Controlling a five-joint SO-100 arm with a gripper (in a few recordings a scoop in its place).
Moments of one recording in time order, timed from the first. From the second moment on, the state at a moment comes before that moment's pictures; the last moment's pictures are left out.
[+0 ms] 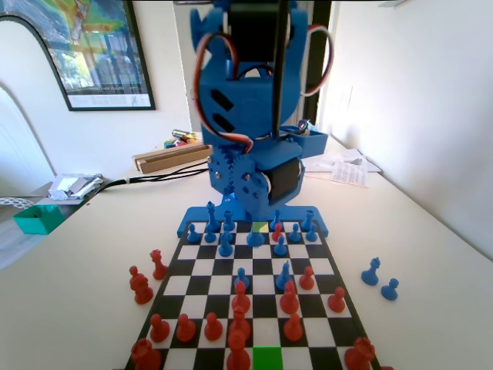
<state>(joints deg) 1.6 85.1 101.3 72.3 -46.3</state>
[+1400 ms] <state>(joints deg) -2.5 45.1 50.9 81.4 -57.8</state>
